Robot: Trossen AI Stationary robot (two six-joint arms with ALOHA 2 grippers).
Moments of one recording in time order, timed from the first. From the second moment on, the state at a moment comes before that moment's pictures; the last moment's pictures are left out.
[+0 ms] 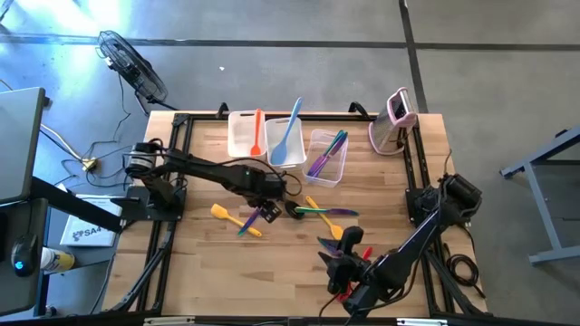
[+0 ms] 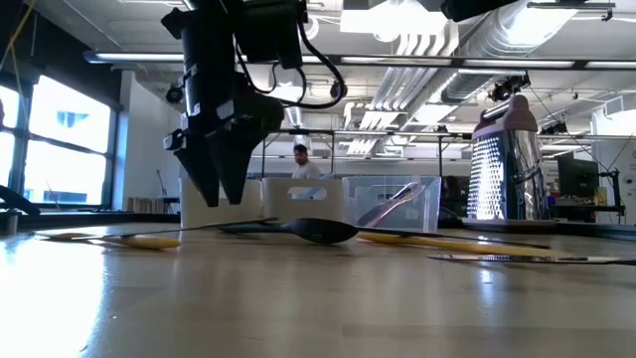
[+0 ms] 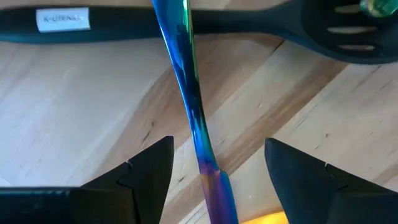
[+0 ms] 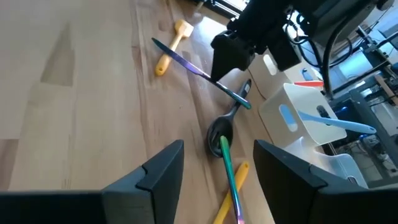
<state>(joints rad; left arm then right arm) -0.04 1.75 1.18 -0.80 -0.07 -0.81 0.79 1.86 1.39 -0.77 1.07 0.58</state>
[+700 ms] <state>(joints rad) 0.02 1.91 1.19 -0.77 0.02 -0.76 0.78 1.86 1.39 -0.78 1.07 0.58</state>
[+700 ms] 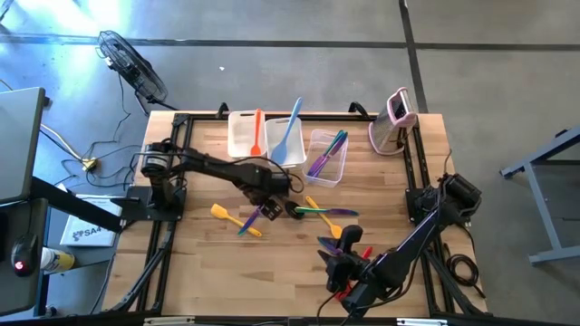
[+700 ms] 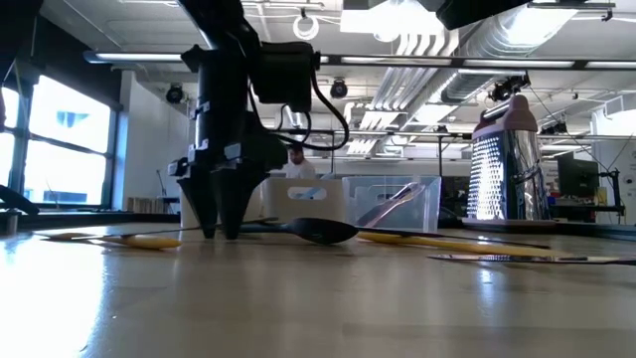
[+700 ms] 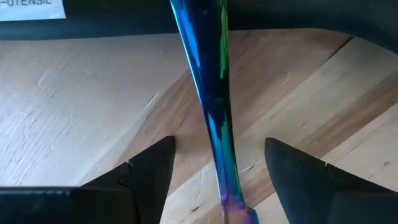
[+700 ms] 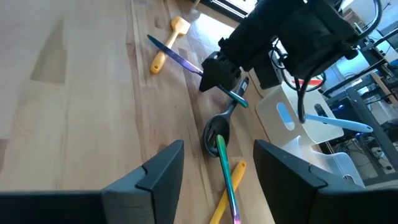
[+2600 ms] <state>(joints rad) -0.21 1.77 1.70 -0.87 -0.45 -0.46 0.87 1.79 1.39 -0.83 1.40 0.79</state>
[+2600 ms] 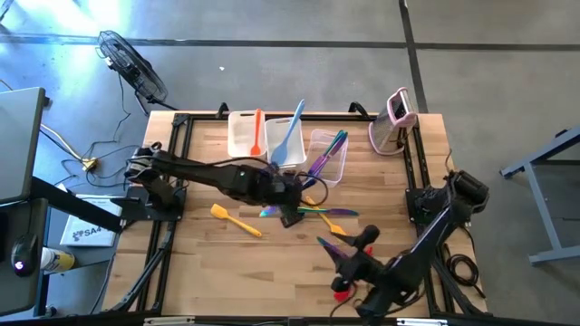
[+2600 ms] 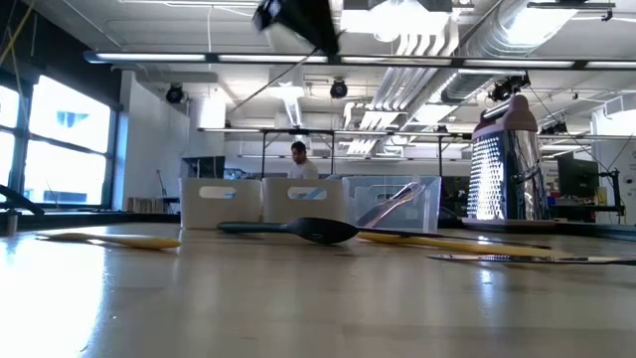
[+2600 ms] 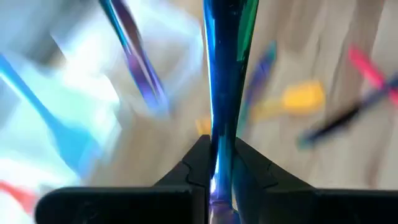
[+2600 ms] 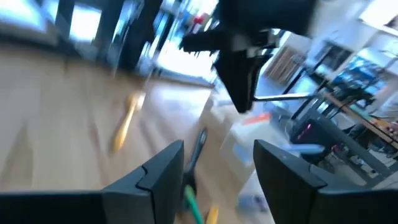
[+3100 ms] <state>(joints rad) -0.36 1.82 1.77 -0.45 -1.06 0.01 0.86 1.53 1.39 -0.80 1.57 0.86</state>
